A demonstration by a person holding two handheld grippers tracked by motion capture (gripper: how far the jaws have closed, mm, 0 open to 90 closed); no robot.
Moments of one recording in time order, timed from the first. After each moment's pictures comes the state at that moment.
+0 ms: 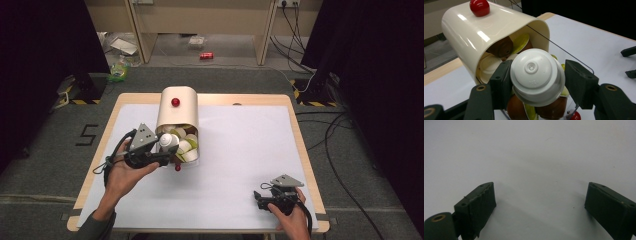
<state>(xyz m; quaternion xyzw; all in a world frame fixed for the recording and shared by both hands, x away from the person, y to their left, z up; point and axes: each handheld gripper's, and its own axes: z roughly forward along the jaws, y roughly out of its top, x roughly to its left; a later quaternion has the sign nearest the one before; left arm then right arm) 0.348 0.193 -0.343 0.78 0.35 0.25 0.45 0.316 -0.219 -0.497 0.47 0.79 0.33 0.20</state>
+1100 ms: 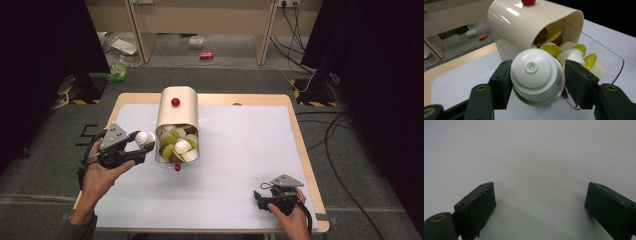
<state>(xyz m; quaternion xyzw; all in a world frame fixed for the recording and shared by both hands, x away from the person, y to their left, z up) 0.343 0.249 -0.342 0.75 0.39 0.28 0.45 0.316 -0.219 -0.497 0.47 0.79 0.33 0.20</state>
